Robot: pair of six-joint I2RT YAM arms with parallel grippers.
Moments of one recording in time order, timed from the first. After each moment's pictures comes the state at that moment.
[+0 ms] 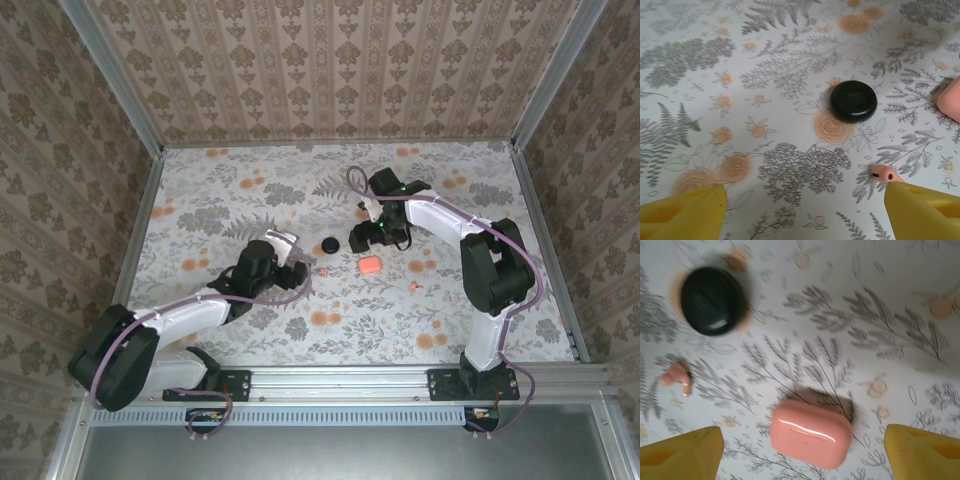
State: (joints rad) left arm -0.70 1.26 0.46 0.23 -0.08 -0.04; right arm 0.41 1.87 1.39 -0.85 -0.21 0.12
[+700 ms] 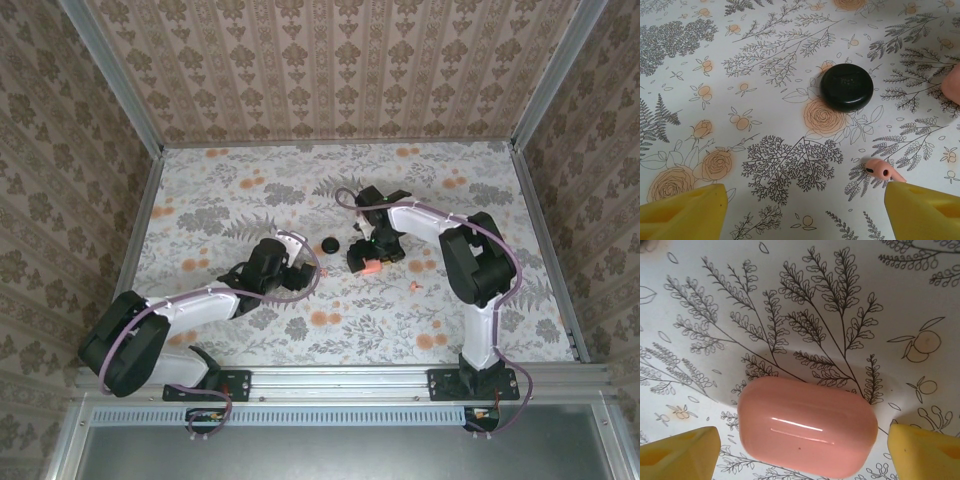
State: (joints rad) left arm -0.73 1.33 0.50 0.18 -0.11 -0.04; right arm 0.47 1.99 1.39 -0.93 -0.15 0.18
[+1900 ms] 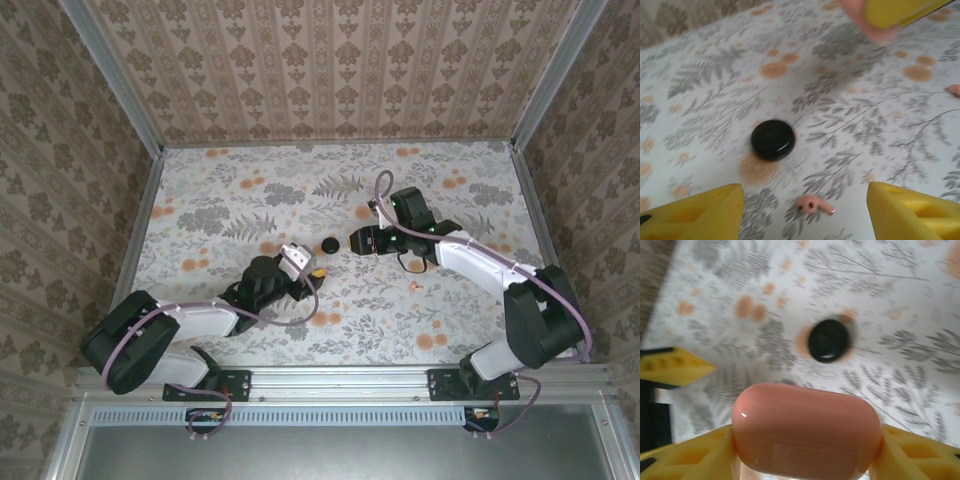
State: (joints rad) left arm -0.80 1.36 0.30 0.73 0.07 0.09; right arm 0.43 1.47 0.91 -0.21 -0.46 0.35
